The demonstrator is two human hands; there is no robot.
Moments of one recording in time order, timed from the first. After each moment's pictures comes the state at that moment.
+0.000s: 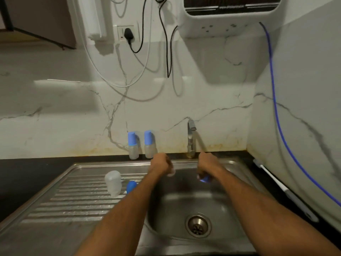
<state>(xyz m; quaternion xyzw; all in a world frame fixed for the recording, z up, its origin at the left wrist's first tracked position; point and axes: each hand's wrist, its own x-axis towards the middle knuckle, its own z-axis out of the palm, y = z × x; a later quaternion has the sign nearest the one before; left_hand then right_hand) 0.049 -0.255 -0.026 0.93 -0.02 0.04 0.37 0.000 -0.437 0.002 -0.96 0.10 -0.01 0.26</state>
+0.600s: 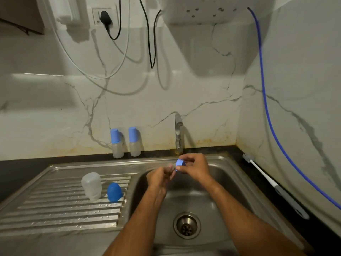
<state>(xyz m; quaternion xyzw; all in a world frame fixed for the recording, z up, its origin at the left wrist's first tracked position) 0.025 -0.330 -0.084 0.47 0.12 -0.04 0.87 0.014 -0.472 -0.069 -0.81 -0.01 -0.17 0.56</state>
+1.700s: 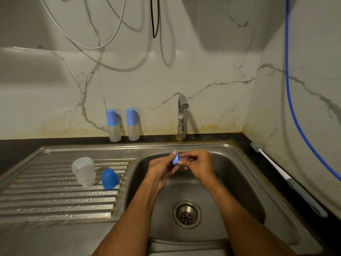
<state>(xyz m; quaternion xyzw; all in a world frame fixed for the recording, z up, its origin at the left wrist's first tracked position) 0.055 -0.320 -0.119 0.52 0.03 -0.11 0.85 0.037 -0.470 -0.121 -0.81 -0.06 -0.22 0.54</state>
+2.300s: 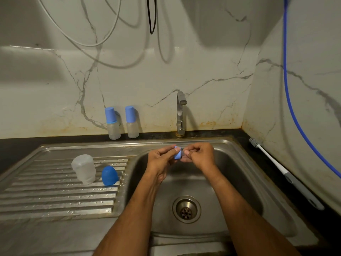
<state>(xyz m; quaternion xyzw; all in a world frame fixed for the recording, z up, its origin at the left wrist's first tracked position) 0.058 -0.323 -0.117 0.56 -0.06 -0.04 0.82 0.034 -0.473 -0.103 -0.76 0.04 -0.16 0.63</state>
